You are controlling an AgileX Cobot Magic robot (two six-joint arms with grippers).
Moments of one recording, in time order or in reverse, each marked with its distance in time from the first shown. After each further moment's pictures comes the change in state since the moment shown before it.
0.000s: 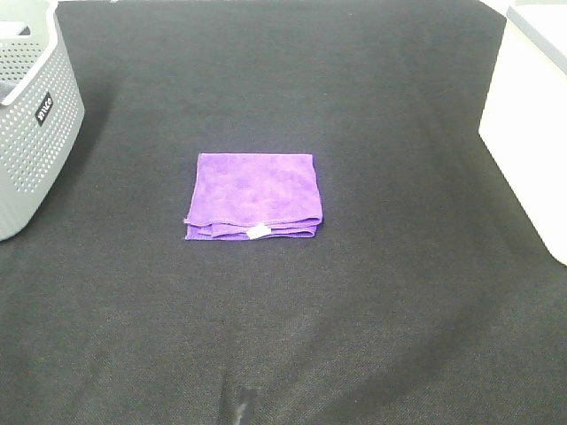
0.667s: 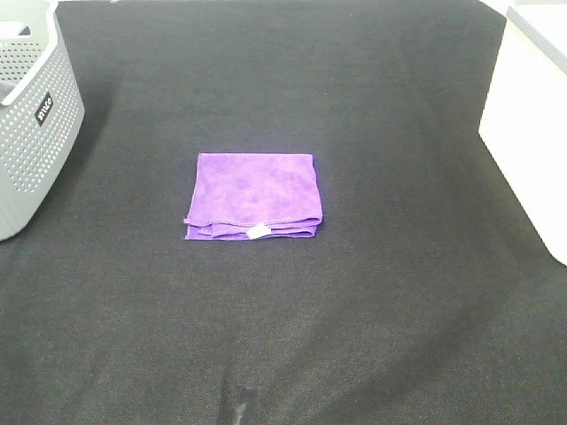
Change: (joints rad) left arm 0.000 0.000 0.000 0.000 0.000 0.000; right arm 0.000 0.000 0.000 0.000 0.000 0.000
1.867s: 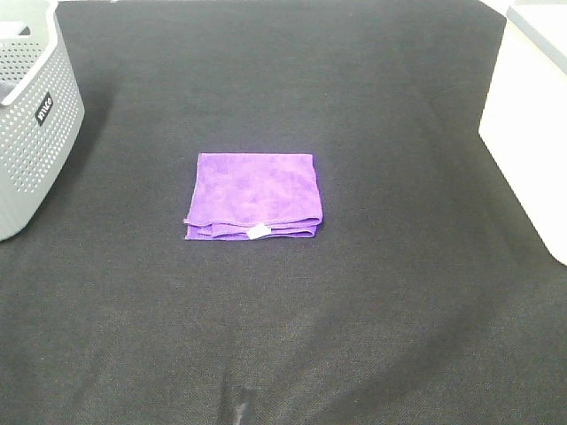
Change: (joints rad) left arm 0.000 0.000 0.000 0.000 0.000 0.000; right arm 0.000 0.000 0.000 -0.001 0.000 0.021
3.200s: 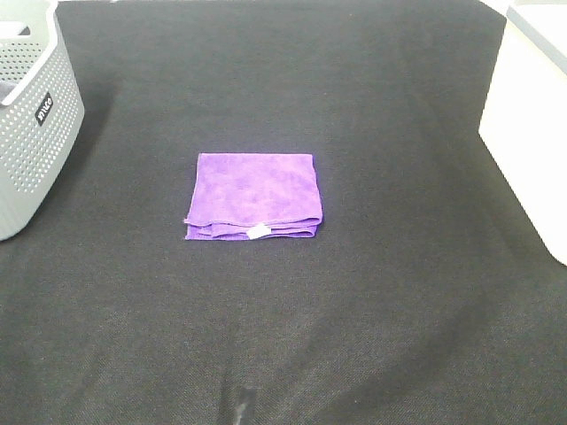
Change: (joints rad) left arm 0.000 0.000 0.000 0.000 0.000 0.000; right arm 0.000 0.000 0.000 0.000 0.000 0.003
